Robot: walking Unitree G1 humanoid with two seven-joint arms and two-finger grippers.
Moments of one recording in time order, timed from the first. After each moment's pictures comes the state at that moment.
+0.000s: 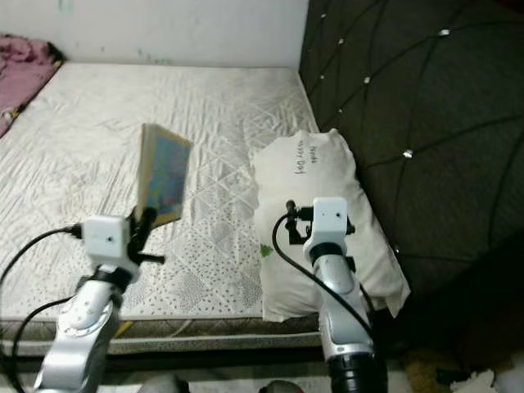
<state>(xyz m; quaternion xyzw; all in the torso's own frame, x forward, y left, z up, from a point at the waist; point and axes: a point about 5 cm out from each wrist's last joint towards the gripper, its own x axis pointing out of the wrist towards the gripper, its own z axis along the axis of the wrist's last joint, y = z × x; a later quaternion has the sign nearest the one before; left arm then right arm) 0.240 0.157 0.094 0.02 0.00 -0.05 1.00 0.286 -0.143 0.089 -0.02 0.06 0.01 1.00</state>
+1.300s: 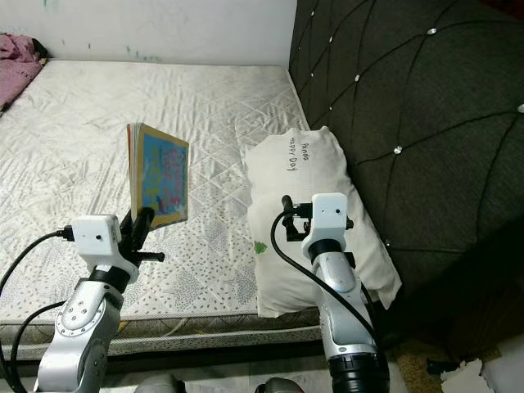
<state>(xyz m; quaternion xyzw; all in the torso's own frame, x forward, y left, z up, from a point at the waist) 0.243 0.154 0.101 -0.05 0.00 -0.05 1.00 0.286 -0.141 0.099 -0.01 0.04 0.03 1.00</state>
